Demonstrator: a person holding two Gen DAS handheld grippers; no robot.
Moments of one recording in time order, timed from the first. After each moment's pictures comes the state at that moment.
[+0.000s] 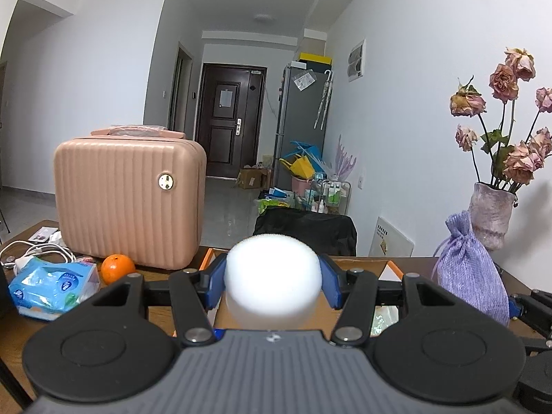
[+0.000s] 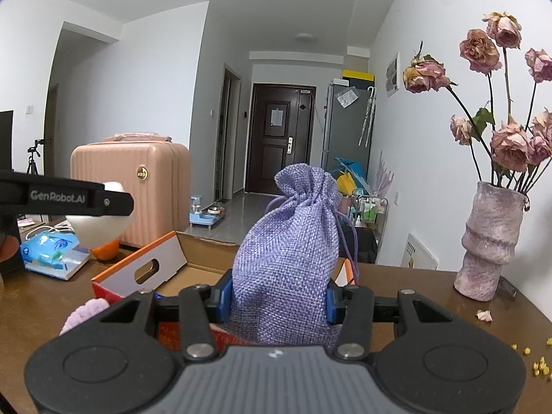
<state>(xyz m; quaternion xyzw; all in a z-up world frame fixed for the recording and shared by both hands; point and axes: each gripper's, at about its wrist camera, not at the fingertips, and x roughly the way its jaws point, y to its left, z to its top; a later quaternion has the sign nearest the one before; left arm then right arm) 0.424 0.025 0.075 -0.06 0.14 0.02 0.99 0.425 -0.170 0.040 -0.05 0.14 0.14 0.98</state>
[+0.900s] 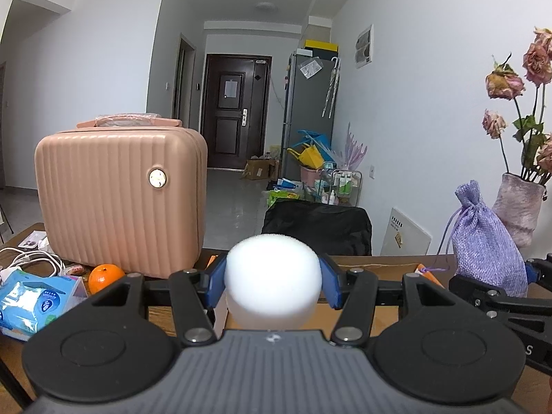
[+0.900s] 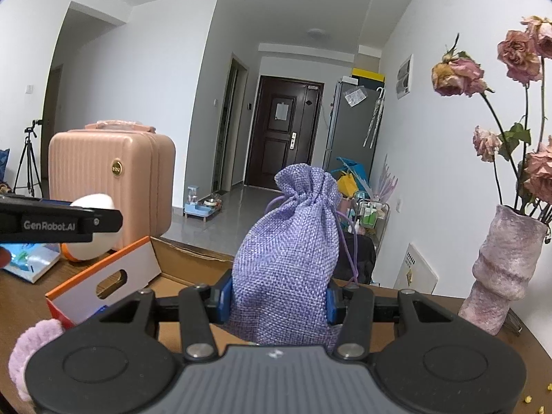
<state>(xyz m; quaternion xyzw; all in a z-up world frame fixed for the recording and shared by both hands) 0.496 0.036 0.061 -0.04 0.16 0.03 0.99 0.502 -0.161 0.048 -0.09 0.15 0.14 0.97</state>
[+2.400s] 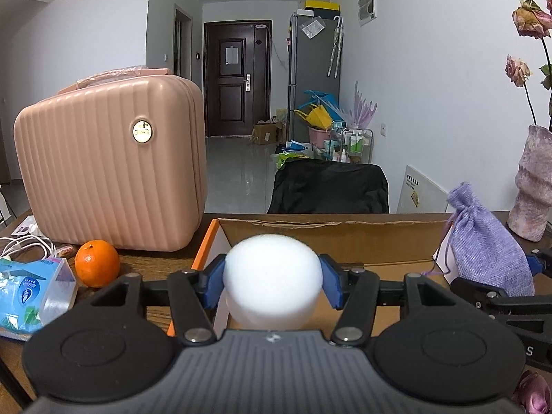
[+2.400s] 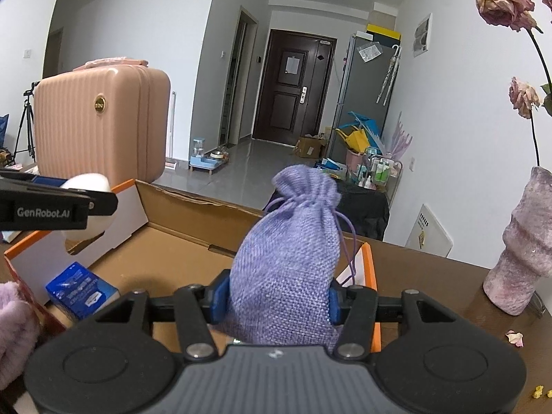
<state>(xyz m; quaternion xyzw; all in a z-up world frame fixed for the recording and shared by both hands) 0.545 0.039 0.022 -0.02 0.23 0.05 0.97 0.569 -0.146 0.005 -0.11 0.23 0.15 0.95</state>
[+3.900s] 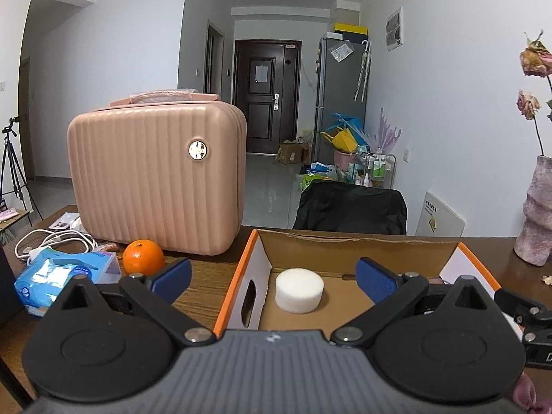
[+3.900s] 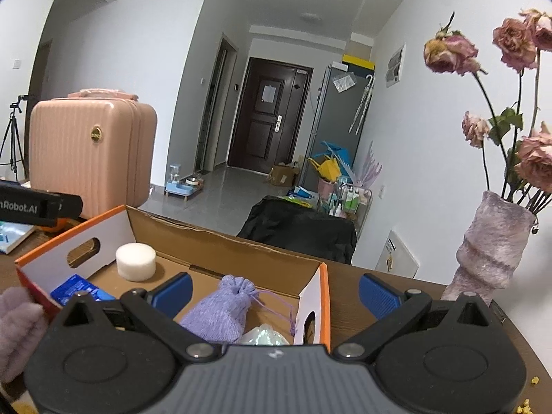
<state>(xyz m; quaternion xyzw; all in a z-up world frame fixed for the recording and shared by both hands) 0.489 0.050 0.043 -0.04 0.19 0.09 0.98 0.516 -0.165 0.030 -0.12 0.17 0.10 0.97</state>
